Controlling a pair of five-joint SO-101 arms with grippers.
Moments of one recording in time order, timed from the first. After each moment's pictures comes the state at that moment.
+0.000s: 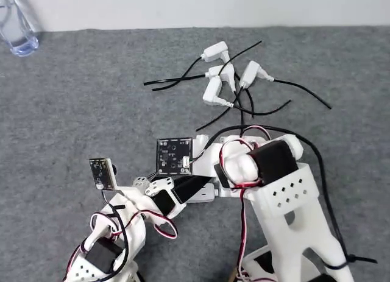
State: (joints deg) left arm 28.6 -103.2 96.9 36.7 48.5; right arm -28.8 -32.7 11.7 100.5 62.2
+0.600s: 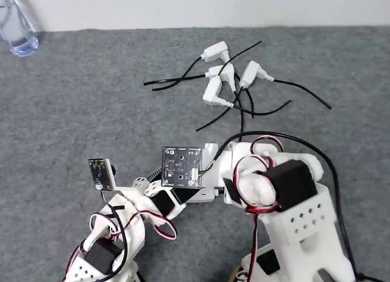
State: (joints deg) left arm 28.7 -103.4 96.7 38.1 48.7; right arm -29.5 -41.0 11.6 100.6 61.4
